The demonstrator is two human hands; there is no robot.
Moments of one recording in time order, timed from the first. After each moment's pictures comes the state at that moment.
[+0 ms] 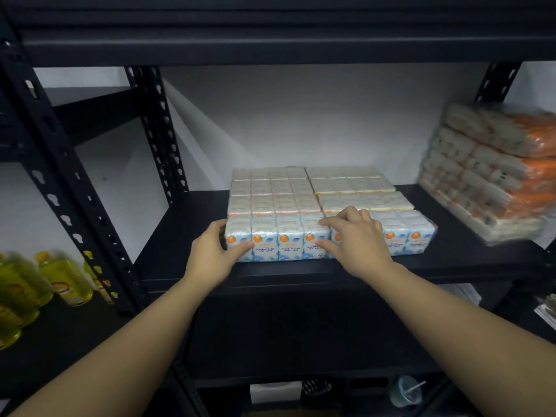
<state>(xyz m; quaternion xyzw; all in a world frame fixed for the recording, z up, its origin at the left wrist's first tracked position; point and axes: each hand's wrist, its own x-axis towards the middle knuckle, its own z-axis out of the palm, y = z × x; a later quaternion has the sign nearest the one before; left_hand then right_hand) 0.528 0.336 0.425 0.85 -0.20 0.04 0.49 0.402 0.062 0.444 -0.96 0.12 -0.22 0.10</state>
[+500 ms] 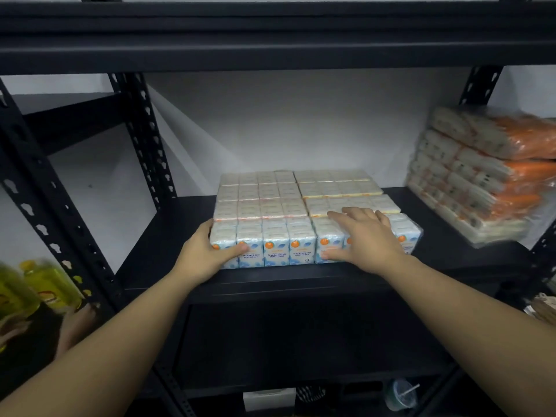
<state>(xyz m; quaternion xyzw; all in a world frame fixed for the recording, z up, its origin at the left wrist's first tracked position) 0.537 0.324 0.440 0.84 -0.22 -0.03 0.49 0.392 0.007 0.455 -0.98 0.12 -0.13 0.04</state>
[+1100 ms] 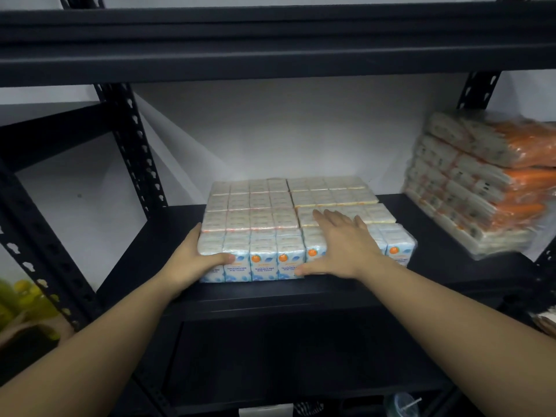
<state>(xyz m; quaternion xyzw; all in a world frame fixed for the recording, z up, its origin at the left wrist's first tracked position) 0.563 0.316 0.443 0.80 -0.24 -0.12 0.53 0.421 0.011 0.463 -0.99 0.10 -0.07 0.05</state>
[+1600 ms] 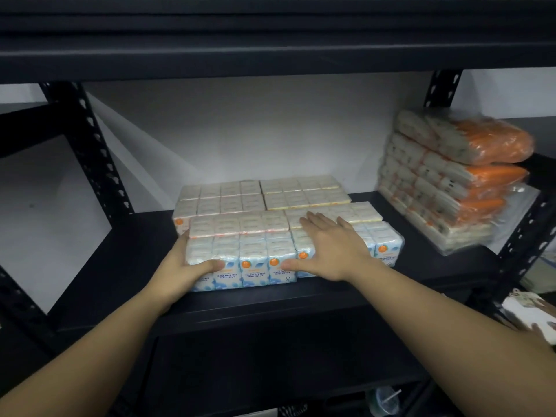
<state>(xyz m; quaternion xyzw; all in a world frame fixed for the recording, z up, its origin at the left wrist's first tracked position) 0.549 0.275 0.431 0.78 -0.24 -0.12 0.57 0.410 -0.021 0.458 -0.99 0.10 -0.07 0.03</state>
